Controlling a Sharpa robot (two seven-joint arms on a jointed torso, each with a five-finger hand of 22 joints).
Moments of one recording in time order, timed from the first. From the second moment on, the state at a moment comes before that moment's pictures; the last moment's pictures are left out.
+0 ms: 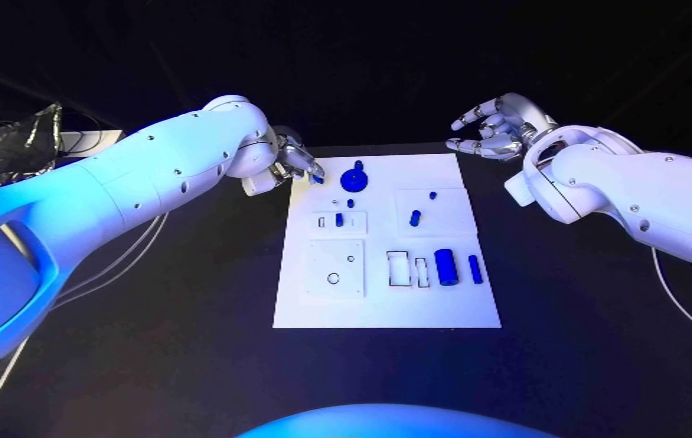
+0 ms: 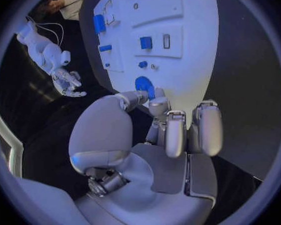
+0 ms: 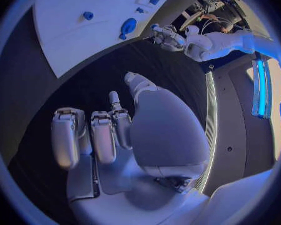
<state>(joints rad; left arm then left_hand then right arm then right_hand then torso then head) 1.28 -0.53 0.10 0.99 -0.93 0.26 -0.51 1.10 -0.15 0.73 0.17 0.33 0.88 0.07 0.60 0.91 1.29 -0.02 1.14 0.89 1.46 -0.06 1.55 1.31 0.05 1.44 0.04 1.43 1.31 1.36 -0.79 -0.11 1.36 -0.89 -0.48 -0.07 1.39 -0.20 0.26 0.24 0.32 0.86 0.17 0.24 0.25 1.45 0.08 1.45 1.31 1.47 0.00 1.54 1.31 0.03 1.47 0.10 1.45 1.31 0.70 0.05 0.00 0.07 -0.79</state>
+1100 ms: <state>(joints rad) 1.15 -0.69 0.07 1.34 -1.01 0.06 -0.55 1.05 -0.15 0.77 0.12 0.36 0.90 0.06 0.62 0.91 1.32 -0.02 1.14 0.89 1.46 -0.07 1.56 1.31 0.05 1.45 0.03 1.45 1.31 1.36 -0.79 -0.11 1.35 -0.90 -0.48 -0.07 1.40 -0.21 0.26 0.24 0.33 0.86 0.17 0.24 0.25 1.45 0.08 1.45 1.31 1.47 0.00 1.54 1.31 0.03 1.47 0.10 1.45 1.31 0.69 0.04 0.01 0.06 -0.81</state>
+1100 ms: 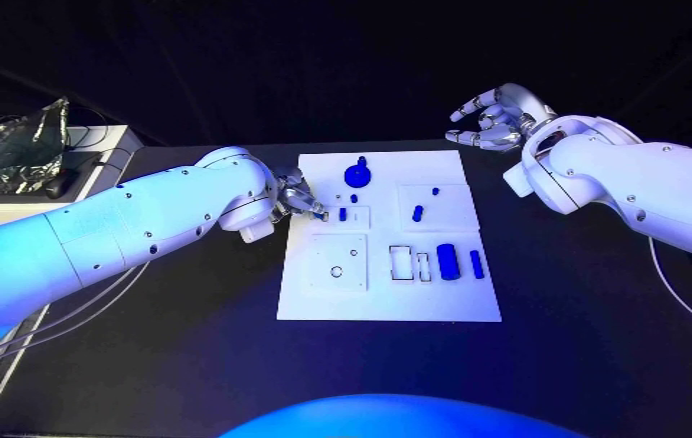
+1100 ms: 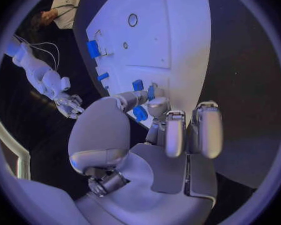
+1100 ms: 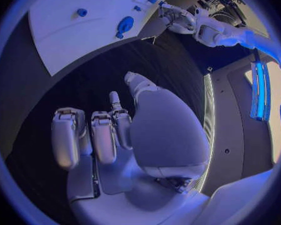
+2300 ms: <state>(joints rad) 1.15 -0.65 0.07 1.30 -1.07 0.09 -0.57 1.05 -0.15 0.77 0.12 0.36 0.90 0.06 0.61 0.90 1.32 -0.02 1.14 0.88 1.47 -0.07 1.56 1.31 0.05 1.45 0.03 1.45 1.31 1.36 -0.79 -0.11 1.36 -0.90 -0.48 -0.07 1.40 -0.21 0.26 0.24 0.33 0.86 0.17 0.24 0.25 1.45 0.08 1.45 1.31 1.47 0.00 1.54 1.31 0.03 1.47 0.10 1.45 1.31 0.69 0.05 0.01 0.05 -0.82</state>
